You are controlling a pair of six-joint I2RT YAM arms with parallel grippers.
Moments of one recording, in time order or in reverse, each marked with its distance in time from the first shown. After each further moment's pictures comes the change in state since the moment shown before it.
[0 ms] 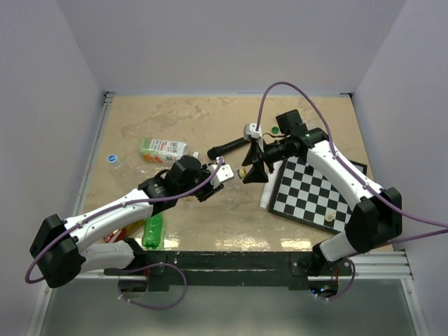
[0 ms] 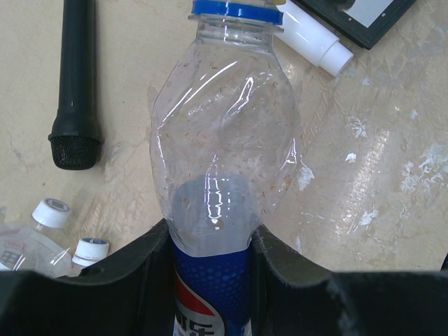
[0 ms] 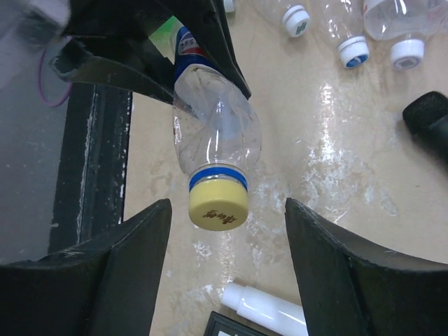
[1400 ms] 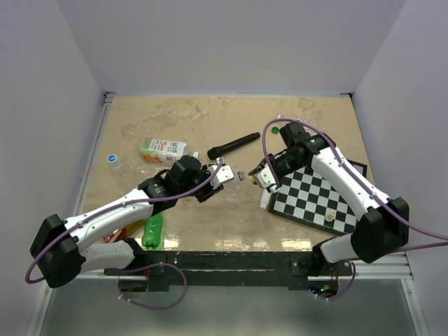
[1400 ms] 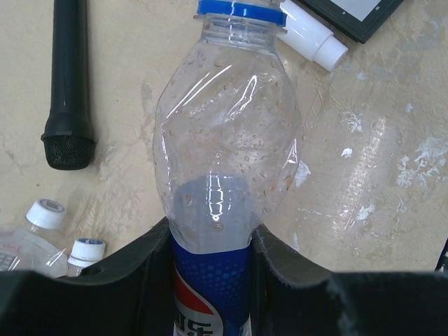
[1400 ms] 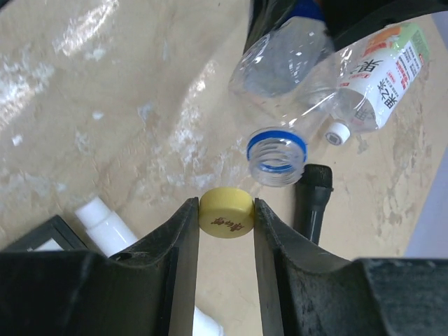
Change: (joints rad) left arm 0.000 0.002 0.000 -0.011 0.022 0.008; right arm 0.006 -0.060 -0.025 -0.304 0.098 -1.126
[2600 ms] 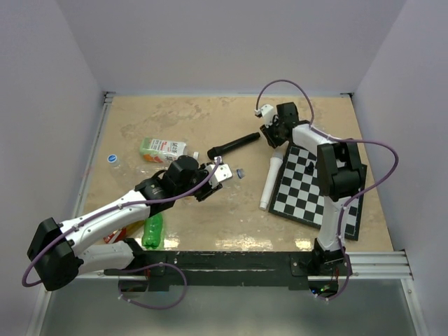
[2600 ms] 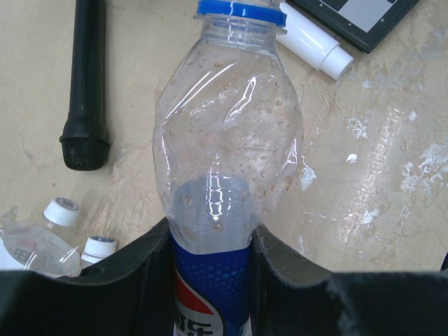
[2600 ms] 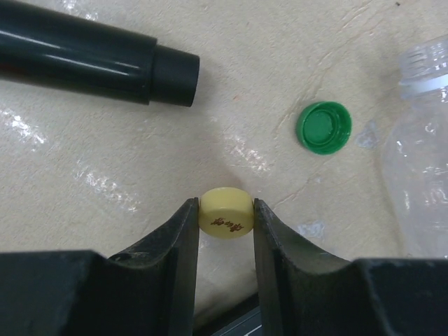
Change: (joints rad) left arm 0.002 -0.032 0.000 0.000 -0.023 0.000; right arm -0.177 0.616 0.180 0.796 0.791 1.366
